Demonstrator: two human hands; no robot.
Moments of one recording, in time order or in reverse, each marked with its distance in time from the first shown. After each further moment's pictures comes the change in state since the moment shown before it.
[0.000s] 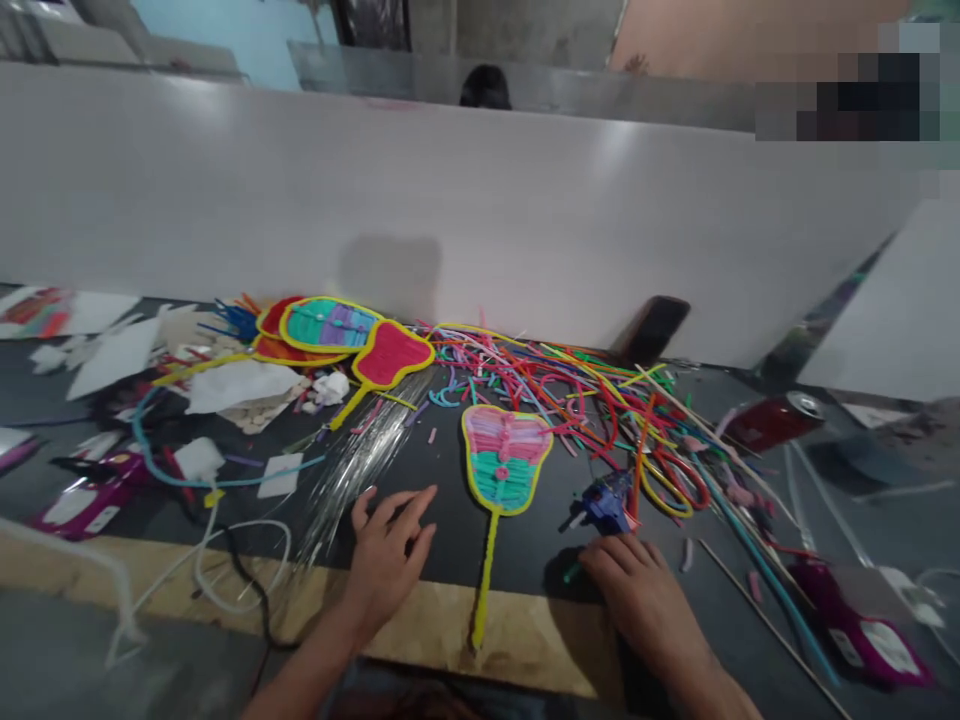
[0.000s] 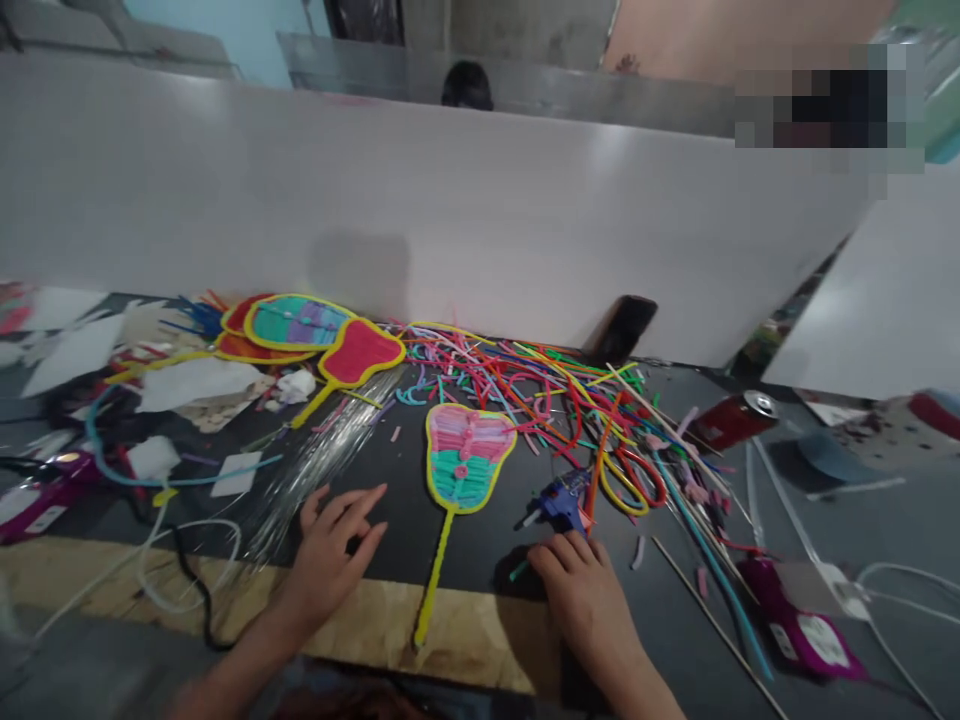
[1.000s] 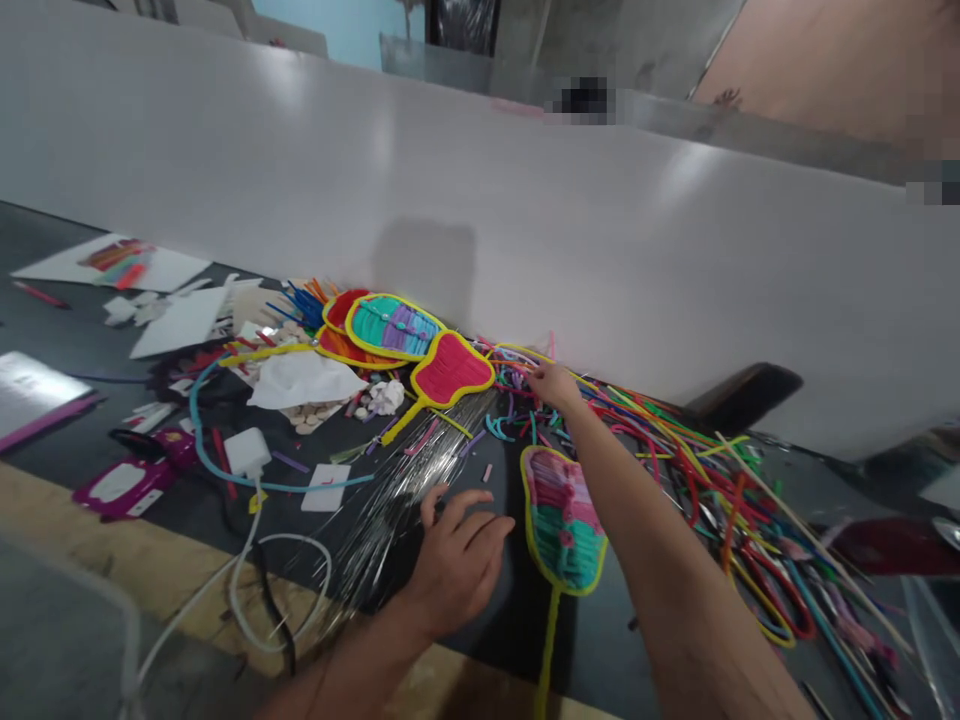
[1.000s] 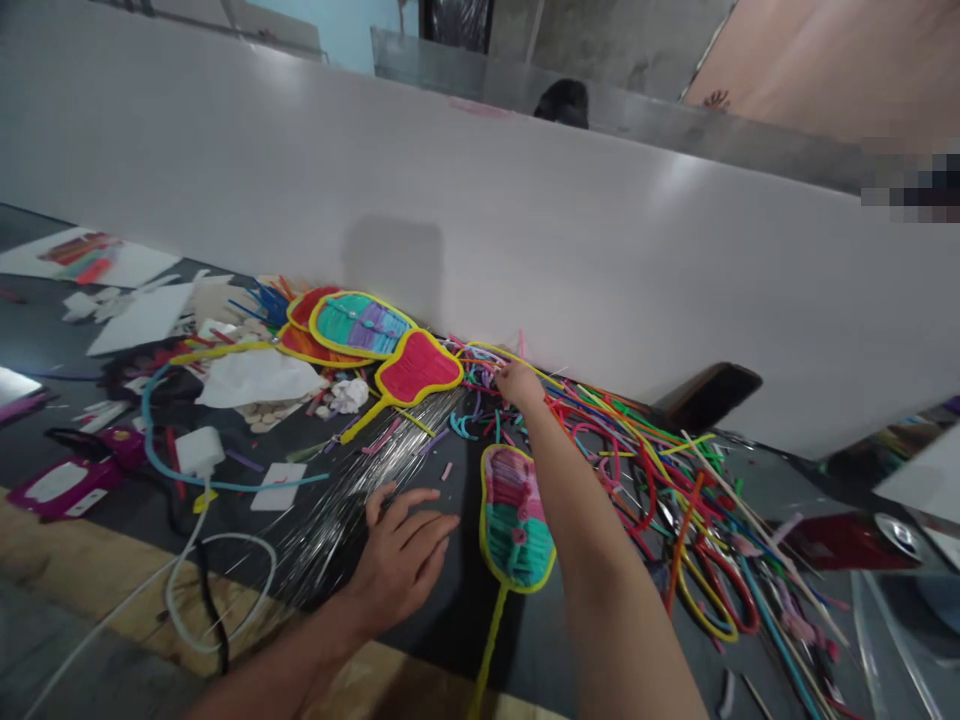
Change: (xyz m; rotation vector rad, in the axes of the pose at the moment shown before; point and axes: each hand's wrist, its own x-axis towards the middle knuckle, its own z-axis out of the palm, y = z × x) left_hand 0.037 -0.016 0.012 -0.187 0.207 0.115; right_hand 0.367 0.004 0.079 0.159 -0.256 0.363
